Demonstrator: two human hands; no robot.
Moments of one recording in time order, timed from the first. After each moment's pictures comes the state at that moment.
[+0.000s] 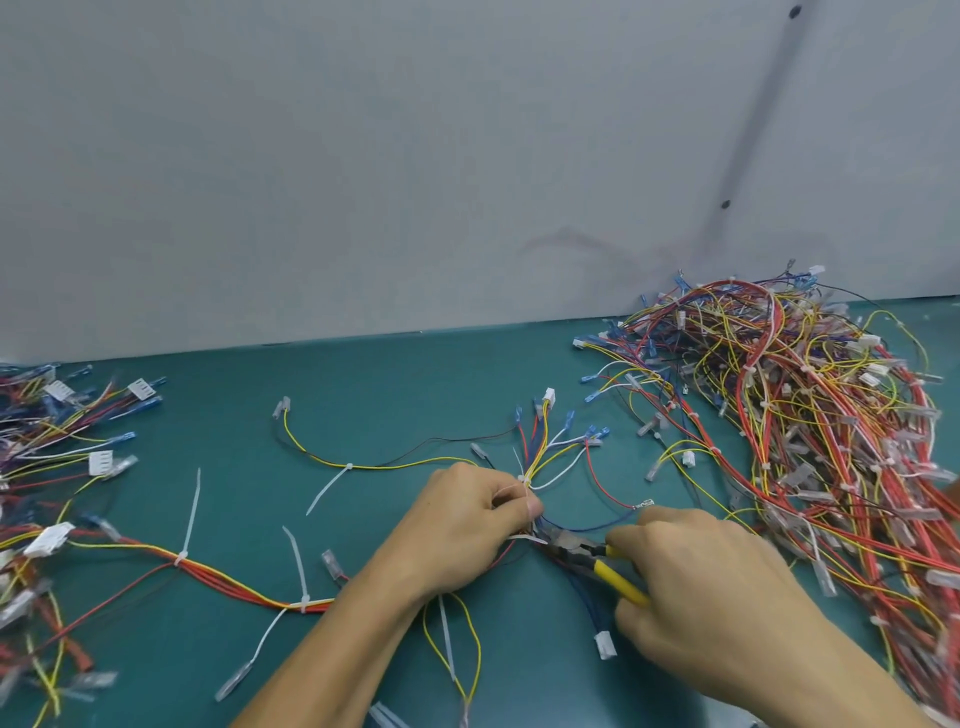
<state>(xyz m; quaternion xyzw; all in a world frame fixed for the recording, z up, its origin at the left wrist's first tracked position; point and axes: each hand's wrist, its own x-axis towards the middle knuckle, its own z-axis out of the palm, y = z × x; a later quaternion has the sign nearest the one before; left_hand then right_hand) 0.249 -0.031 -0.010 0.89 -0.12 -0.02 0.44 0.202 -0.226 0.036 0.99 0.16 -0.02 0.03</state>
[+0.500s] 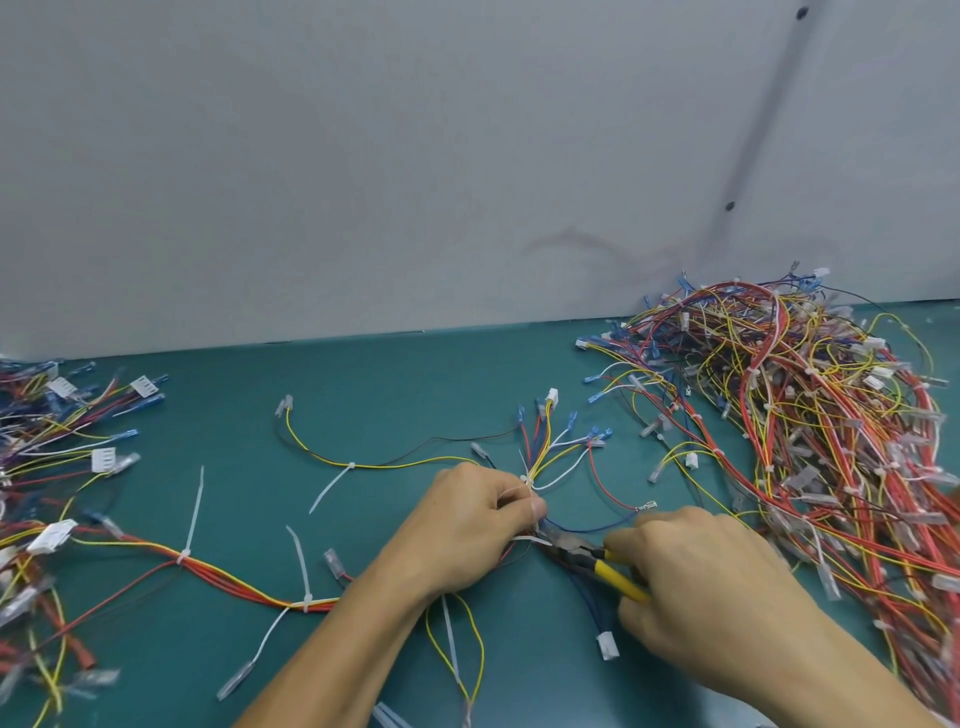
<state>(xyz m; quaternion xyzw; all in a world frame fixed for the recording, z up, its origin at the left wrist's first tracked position) 0.249 -0.032 -0.010 0.89 -0.11 -0.03 0.43 0.210 -0.226 0.033 0.98 0.18 -0.04 0.07</state>
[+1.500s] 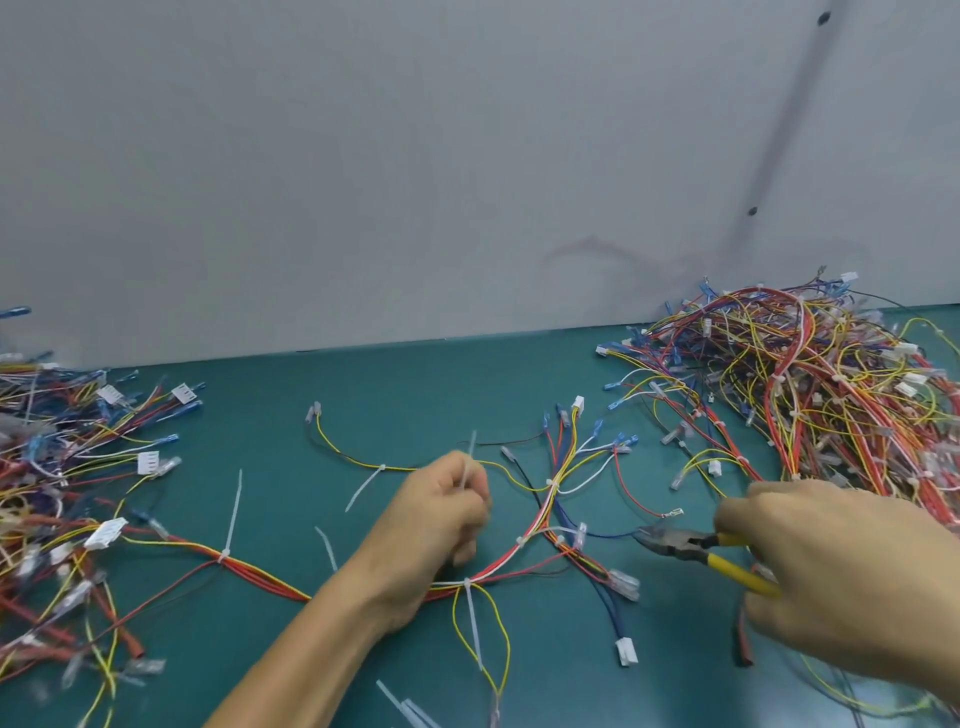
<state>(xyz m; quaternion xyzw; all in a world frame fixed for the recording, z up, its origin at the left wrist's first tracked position) 0.221 -0.004 0.009 0.72 0.03 -0.04 0.69 0.216 -0.272 0.066 0.97 0.20 0.01 0.11</state>
